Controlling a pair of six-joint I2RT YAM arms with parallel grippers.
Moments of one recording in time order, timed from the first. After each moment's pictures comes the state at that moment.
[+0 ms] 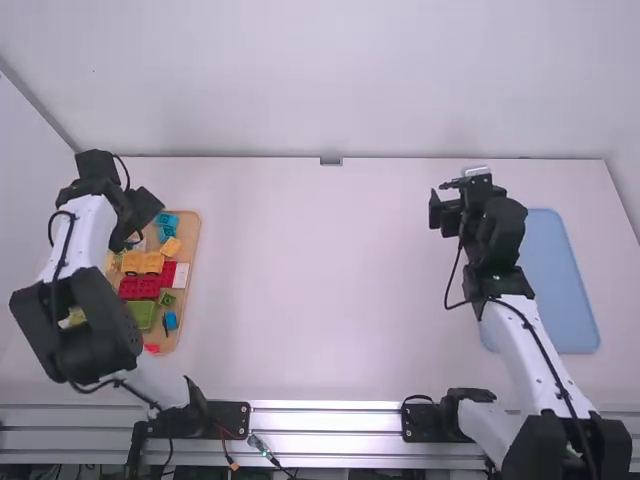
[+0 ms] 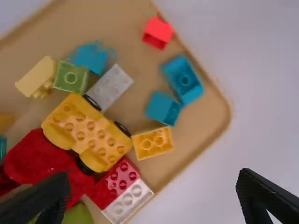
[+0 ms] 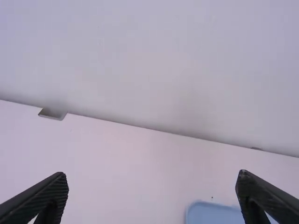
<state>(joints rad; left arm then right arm) 0.44 1.74 1.41 -0.81 -0.06 -0.53 0.00 1.18 0.72 0.18 -0.09 -0.22</state>
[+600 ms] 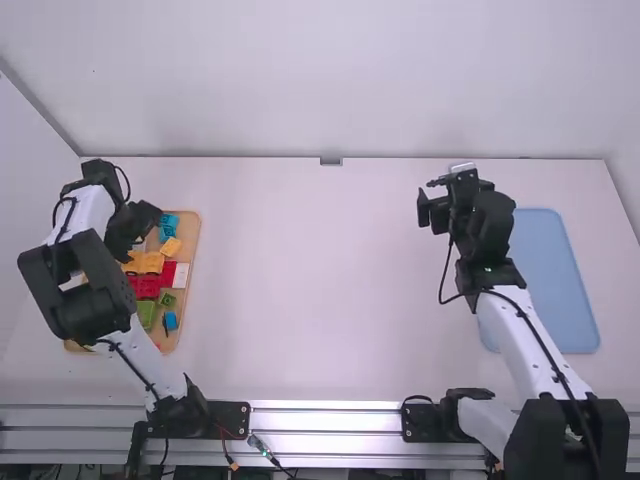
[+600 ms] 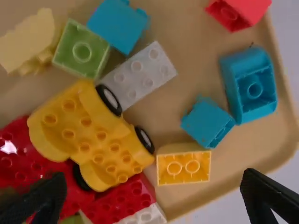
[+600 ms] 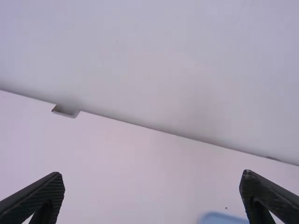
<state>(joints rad) 0.49 1.97 1.53 -0.92 -0.02 -0.65 0.04 1.23 0.75 0.19 -0.10 -0.24</state>
